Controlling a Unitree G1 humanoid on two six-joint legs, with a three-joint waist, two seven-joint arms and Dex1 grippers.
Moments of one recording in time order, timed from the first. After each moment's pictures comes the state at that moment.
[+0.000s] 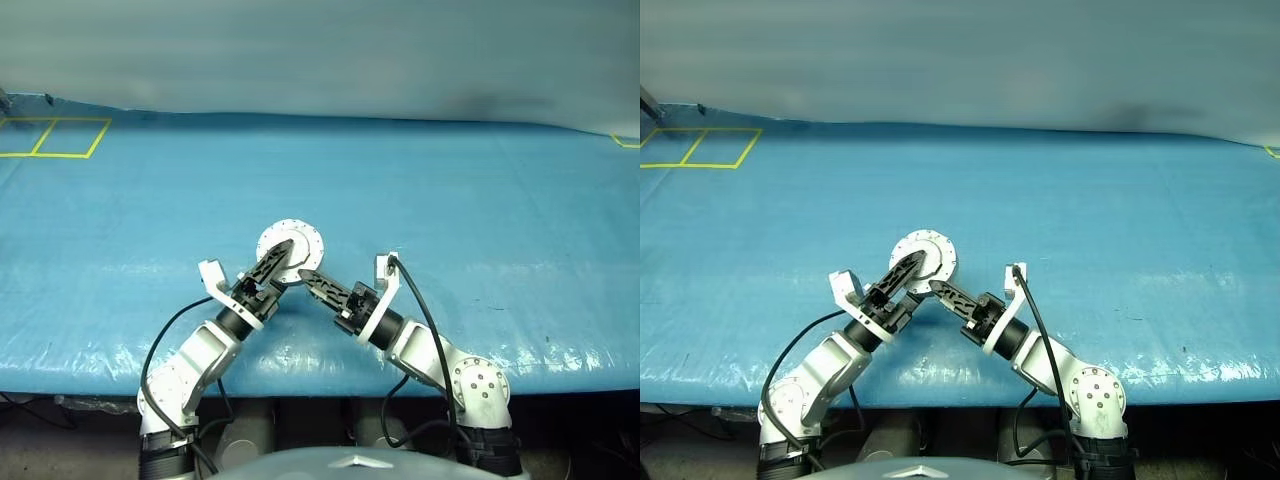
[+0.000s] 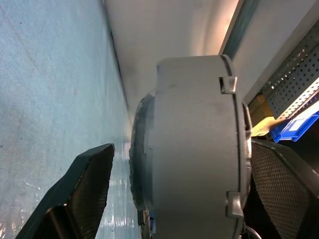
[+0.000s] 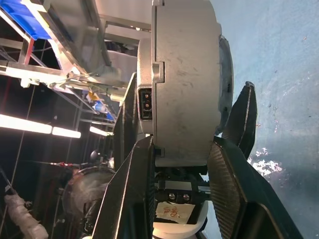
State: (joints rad) left arm 0.07 0.00 0.18 -0.18 -1.58 0.85 -0.13; right arm 0.03 -0.06 0.01 -0.33 1.51 0.92 0.00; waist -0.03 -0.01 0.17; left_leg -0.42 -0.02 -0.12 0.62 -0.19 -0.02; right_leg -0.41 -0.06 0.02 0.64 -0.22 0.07
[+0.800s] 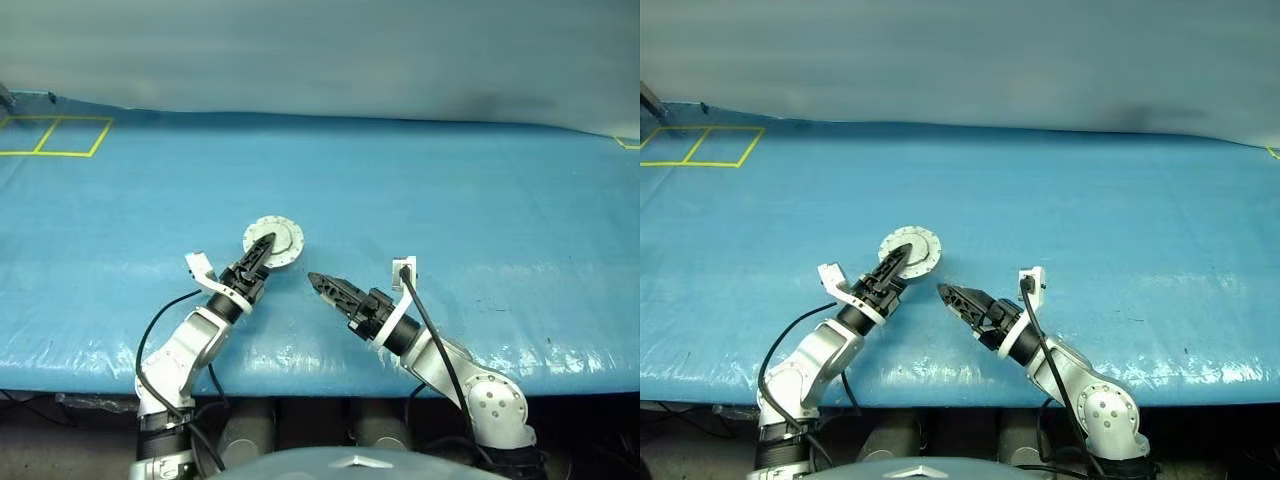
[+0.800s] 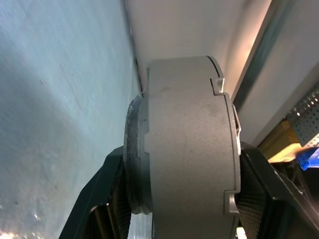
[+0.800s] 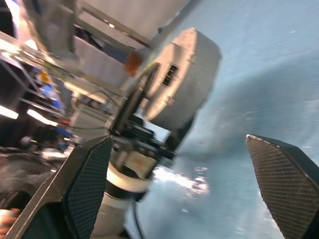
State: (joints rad) left arm -0.07 0.04 0.27 -0.05 -1.52 0.73 -0.06; right arm 0.11 -0.21 0.09 -0.46 1.06 0.72 0.19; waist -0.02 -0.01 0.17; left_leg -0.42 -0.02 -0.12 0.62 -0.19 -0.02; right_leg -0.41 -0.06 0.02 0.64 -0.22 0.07
